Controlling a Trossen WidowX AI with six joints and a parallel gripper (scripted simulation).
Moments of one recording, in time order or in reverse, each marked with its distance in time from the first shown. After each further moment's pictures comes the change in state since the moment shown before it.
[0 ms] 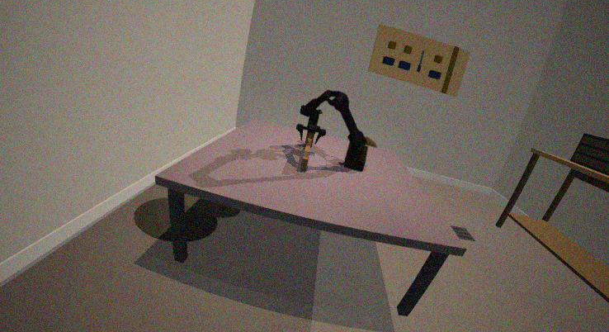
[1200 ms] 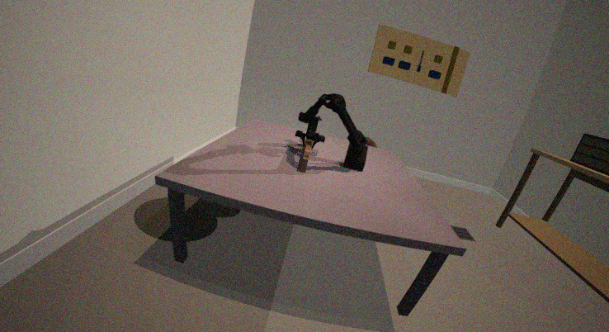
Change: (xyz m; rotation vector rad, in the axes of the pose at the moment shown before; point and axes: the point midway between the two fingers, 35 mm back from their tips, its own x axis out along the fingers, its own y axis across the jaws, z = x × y) arm 0.043 0.004 0.002 0.005 -0.008 0.006
